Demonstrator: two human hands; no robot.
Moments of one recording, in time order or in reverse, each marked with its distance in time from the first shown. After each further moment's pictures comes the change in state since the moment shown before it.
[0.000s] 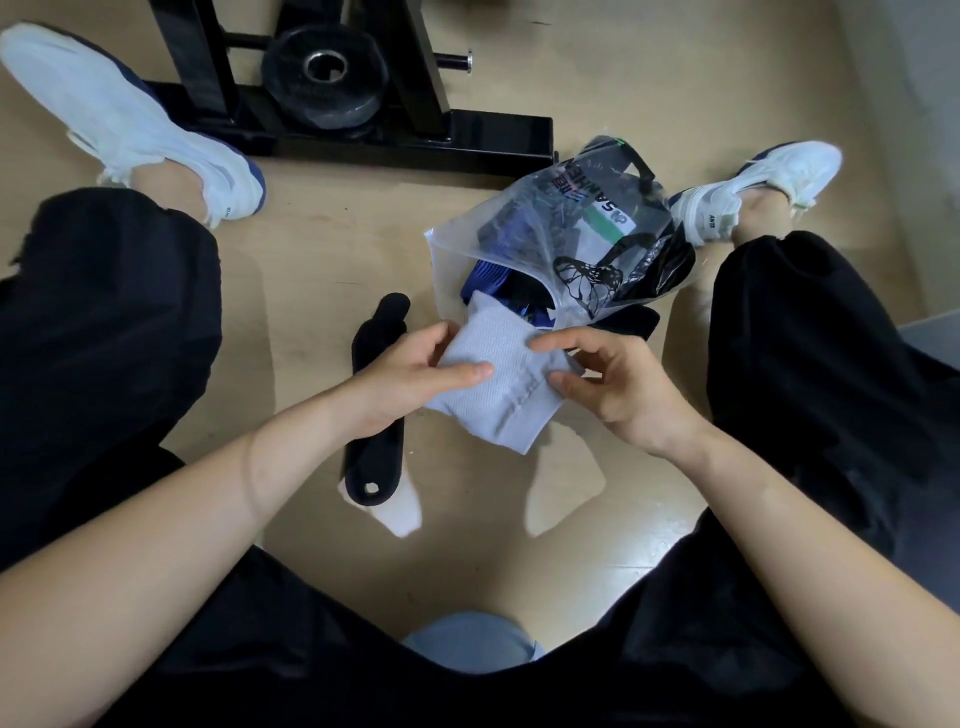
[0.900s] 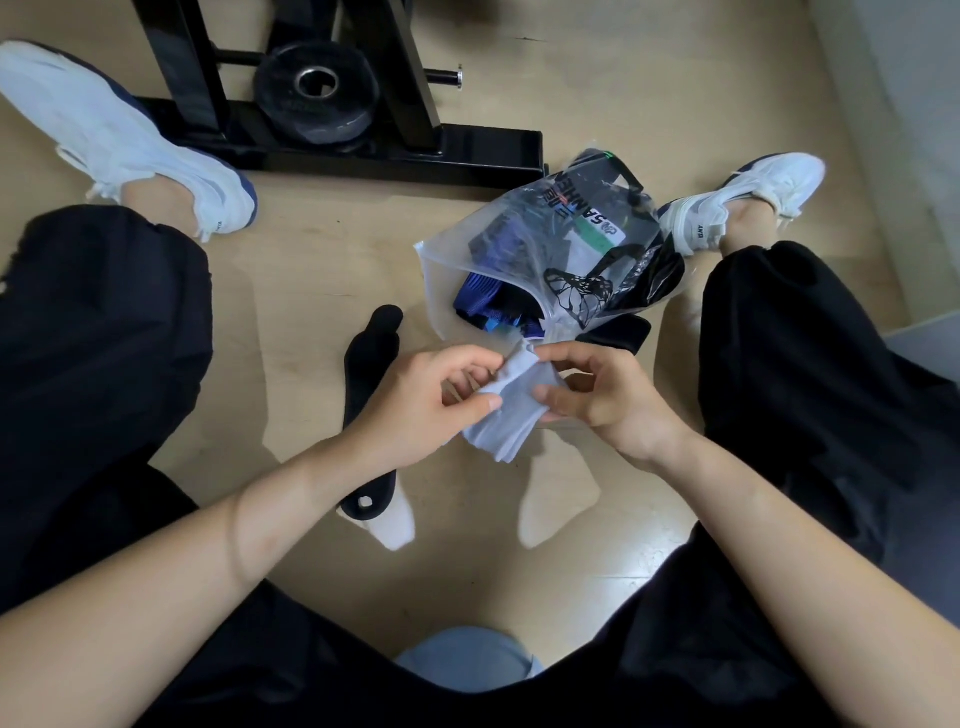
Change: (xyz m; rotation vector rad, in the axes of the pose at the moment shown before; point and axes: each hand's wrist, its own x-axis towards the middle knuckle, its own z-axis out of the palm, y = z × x) left_hand -0.012 0.002 0.027 0.462 0.220 0.415; right_hand 0.002 -0.004 0.010 0.377 0.068 0.296
